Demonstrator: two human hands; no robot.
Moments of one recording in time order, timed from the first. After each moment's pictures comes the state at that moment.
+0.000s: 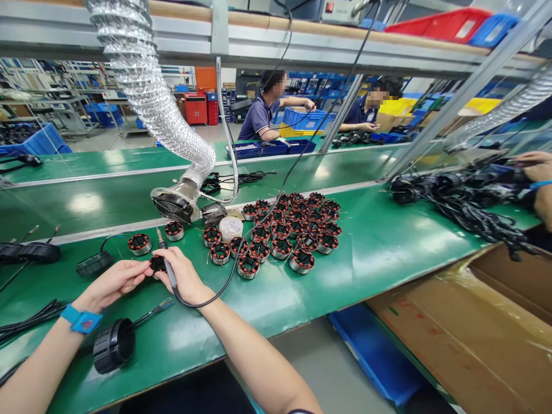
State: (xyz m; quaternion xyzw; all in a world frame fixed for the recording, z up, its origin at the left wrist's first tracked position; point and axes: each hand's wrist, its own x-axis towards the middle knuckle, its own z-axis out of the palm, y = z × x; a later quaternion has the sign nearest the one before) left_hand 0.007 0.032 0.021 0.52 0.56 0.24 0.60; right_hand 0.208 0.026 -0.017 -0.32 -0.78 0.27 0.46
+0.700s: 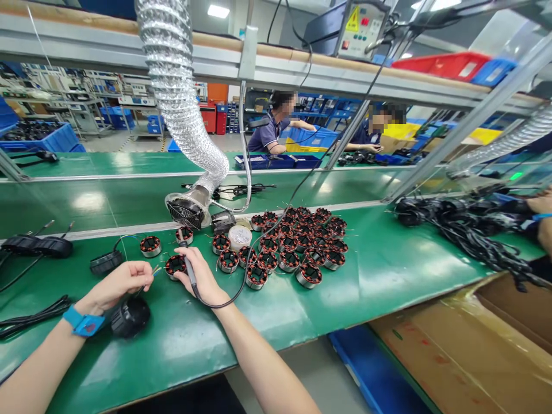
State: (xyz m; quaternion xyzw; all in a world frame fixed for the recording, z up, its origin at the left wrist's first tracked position) left_hand 0.000 0.020 0.027 0.59 0.48 0.26 0.59; right_hand 0.222 0.034 -0.017 -0.34 -0.76 0.28 0.48
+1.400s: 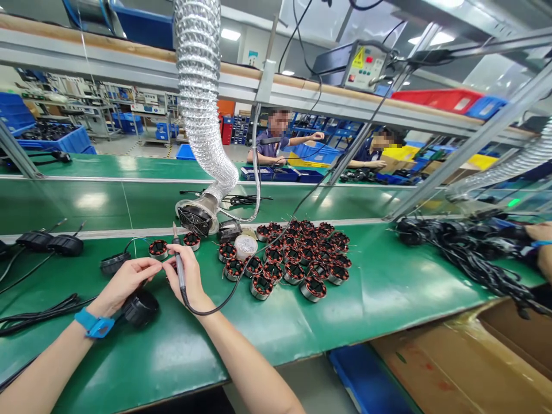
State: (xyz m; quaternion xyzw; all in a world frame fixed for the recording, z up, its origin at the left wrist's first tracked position) left_hand 0.002 0.019 0.028 0.60 0.50 0.40 0.48; right_hand 0.163 0.034 0.000 -0.31 -0.67 0.33 0.59
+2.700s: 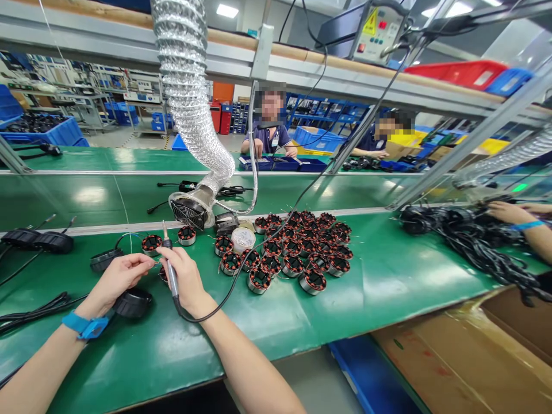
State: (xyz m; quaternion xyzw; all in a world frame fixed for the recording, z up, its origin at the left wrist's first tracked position) left_hand 0.011 0.018 0.033 0.53 0.57 0.40 0.48; right_hand 0.179 0.029 -0.006 -0.33 -0.75 0.20 0.53
